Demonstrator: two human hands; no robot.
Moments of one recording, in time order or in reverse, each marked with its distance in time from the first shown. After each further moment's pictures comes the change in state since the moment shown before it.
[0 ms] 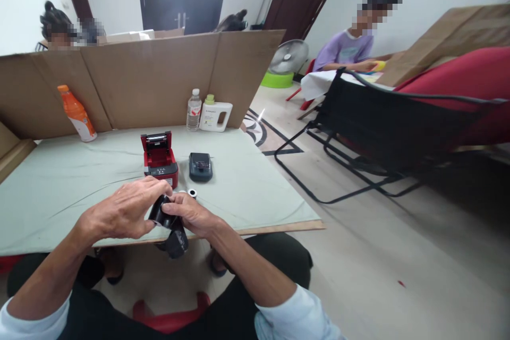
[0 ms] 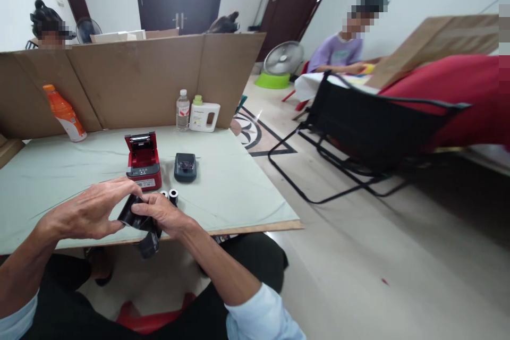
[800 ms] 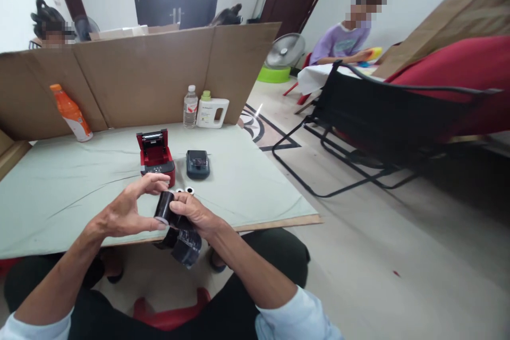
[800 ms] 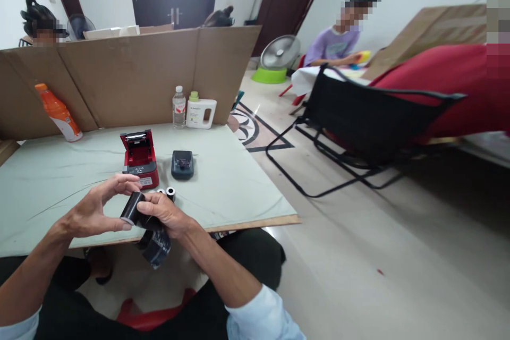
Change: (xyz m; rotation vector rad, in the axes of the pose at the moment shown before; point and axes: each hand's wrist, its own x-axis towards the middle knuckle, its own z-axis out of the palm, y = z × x) left_hand 0.005 -0.023 0.033 -0.427 0.195 0.090; right_hand -0.012 -0.004 -0.002 0.034 0.003 -0.045
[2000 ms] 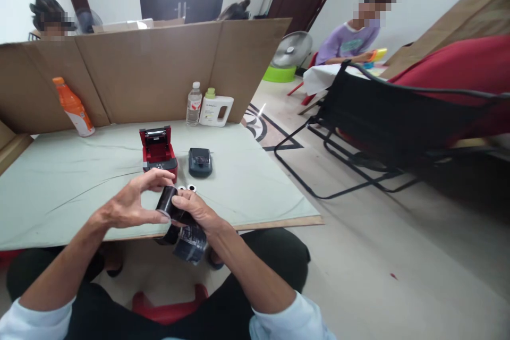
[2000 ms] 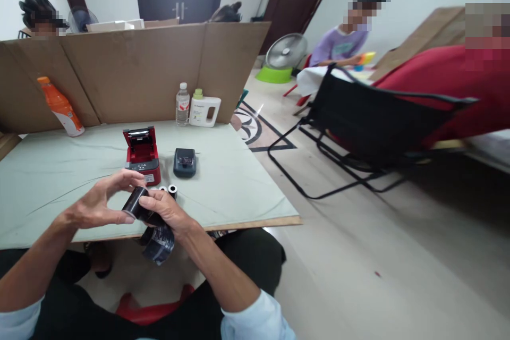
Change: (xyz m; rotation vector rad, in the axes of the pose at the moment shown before) left_hand 0.006 -0.002 0.006 -0.147 -0.019 -0.057; right_hand -0.002 -0.001 0.007 0.026 0.098 -0.010
